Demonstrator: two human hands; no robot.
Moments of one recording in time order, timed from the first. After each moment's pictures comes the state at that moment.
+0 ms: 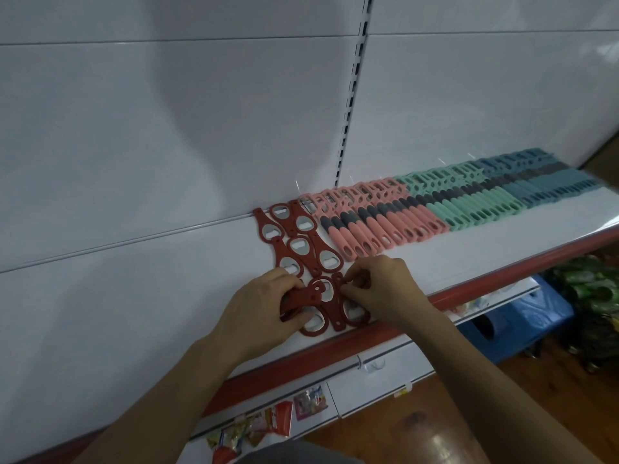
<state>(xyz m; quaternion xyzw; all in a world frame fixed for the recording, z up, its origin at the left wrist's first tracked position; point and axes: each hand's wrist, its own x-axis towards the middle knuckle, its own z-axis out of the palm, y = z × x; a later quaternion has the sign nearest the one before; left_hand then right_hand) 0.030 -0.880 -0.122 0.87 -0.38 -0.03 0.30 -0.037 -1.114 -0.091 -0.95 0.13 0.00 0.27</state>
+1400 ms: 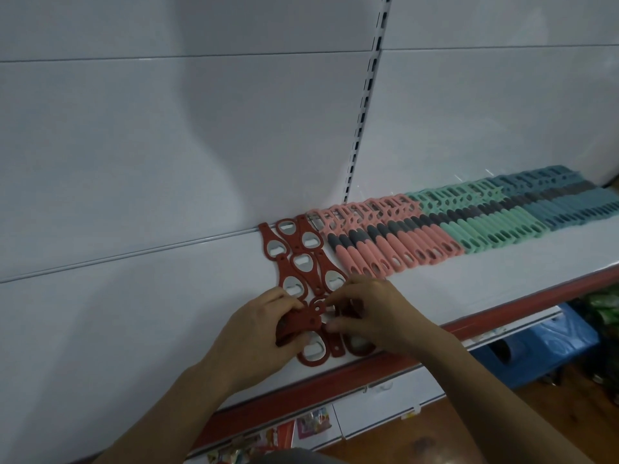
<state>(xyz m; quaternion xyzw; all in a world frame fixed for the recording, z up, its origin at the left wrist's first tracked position) 0.028 -0.878 -0.116 0.88 -0.36 -0.06 0.32 -0.020 -1.121 -0.095 -0.96 -0.10 0.02 0.26</state>
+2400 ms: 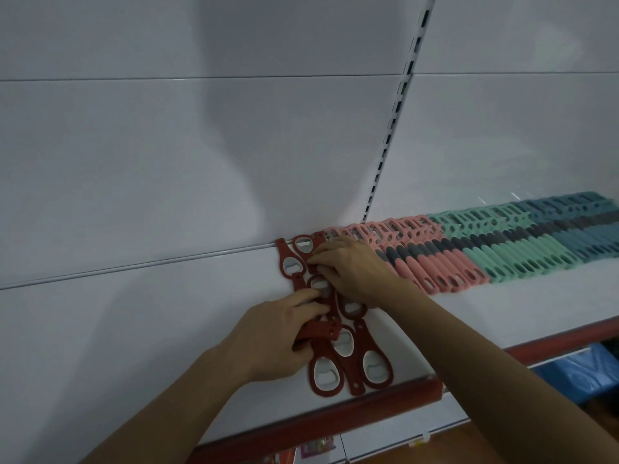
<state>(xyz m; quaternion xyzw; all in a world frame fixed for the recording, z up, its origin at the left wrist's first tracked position) 0.065 -0.889 -0.107 0.89 -0.42 -0.08 0.19 0.100 -1.110 -0.093 -0.97 -0.19 -0.06 0.11</state>
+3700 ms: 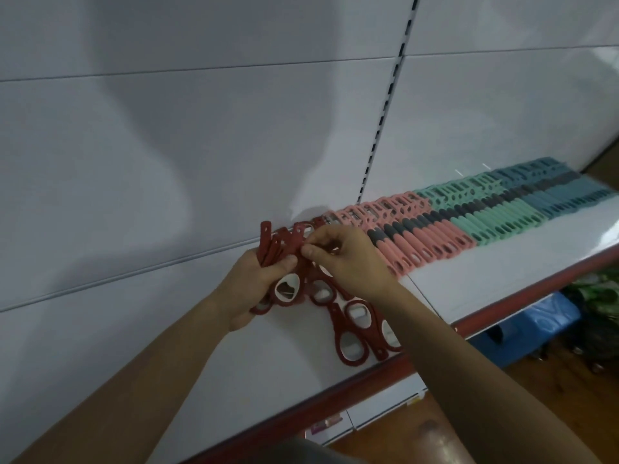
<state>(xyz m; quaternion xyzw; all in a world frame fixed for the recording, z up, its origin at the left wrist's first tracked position) 0.110 -0.853 -0.074 0.62 -0.10 -0.33 0.70 0.059 -1.040 -0.065 -0.87 0.02 -0.14 0.48</state>
